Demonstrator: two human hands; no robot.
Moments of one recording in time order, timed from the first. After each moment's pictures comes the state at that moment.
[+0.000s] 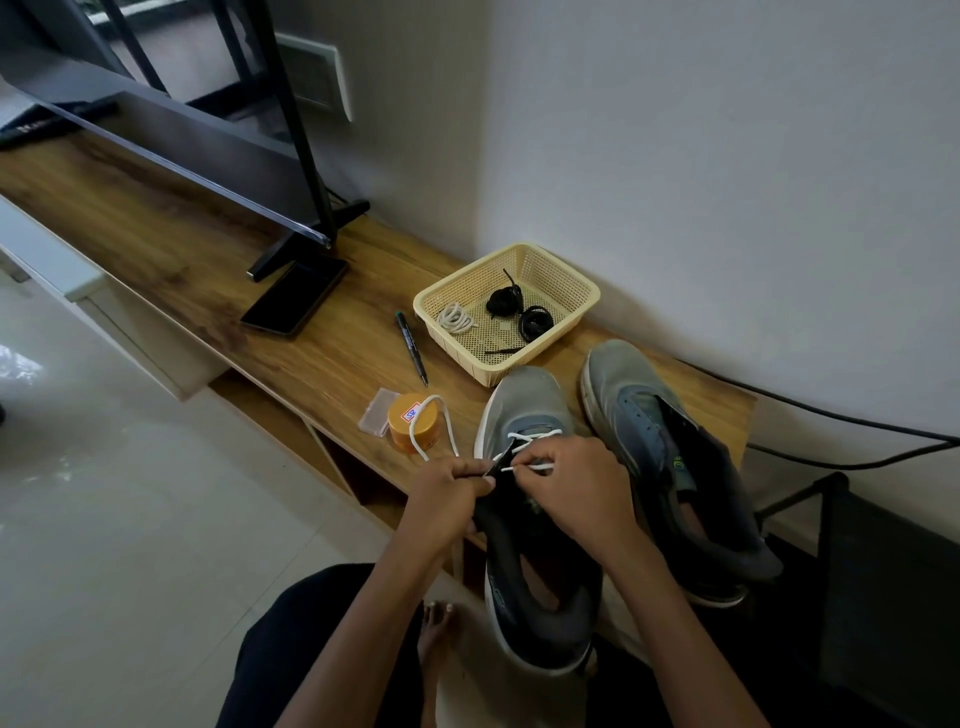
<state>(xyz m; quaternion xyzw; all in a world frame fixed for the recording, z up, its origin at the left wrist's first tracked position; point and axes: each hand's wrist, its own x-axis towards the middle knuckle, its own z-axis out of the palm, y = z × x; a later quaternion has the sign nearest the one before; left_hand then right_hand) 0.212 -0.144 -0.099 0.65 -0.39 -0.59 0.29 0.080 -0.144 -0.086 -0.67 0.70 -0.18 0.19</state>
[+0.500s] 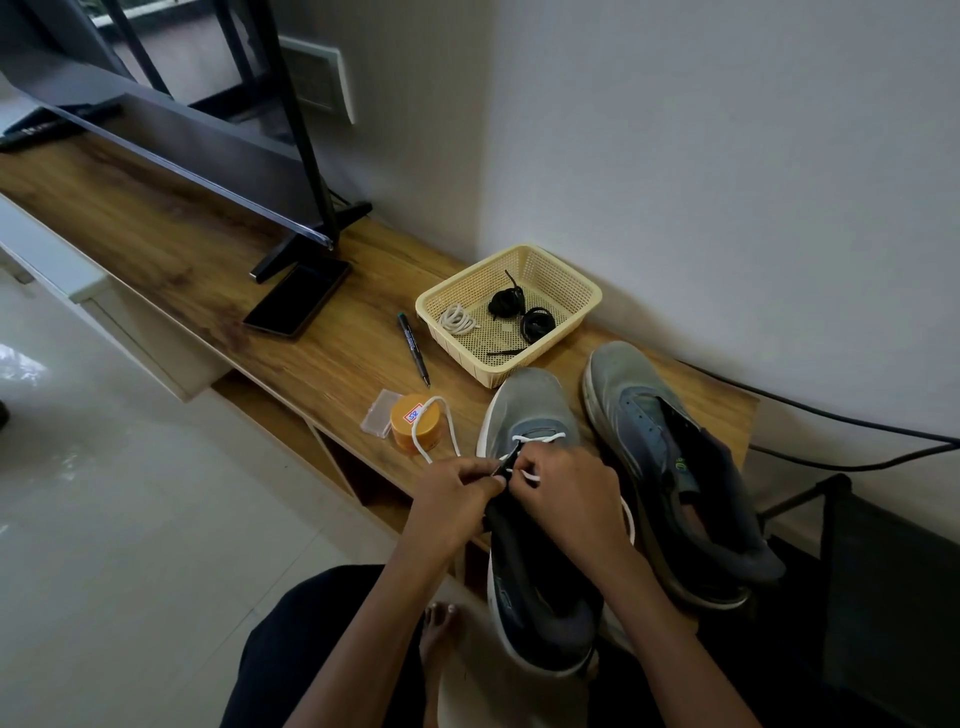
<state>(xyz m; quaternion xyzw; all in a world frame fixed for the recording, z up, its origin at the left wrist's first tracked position) 0.210 -0.140 -0.100 0.63 -0.43 -0.58 0.30 0.088 -0.141 -0.095 -0.71 0.68 -0.12 0.13</state>
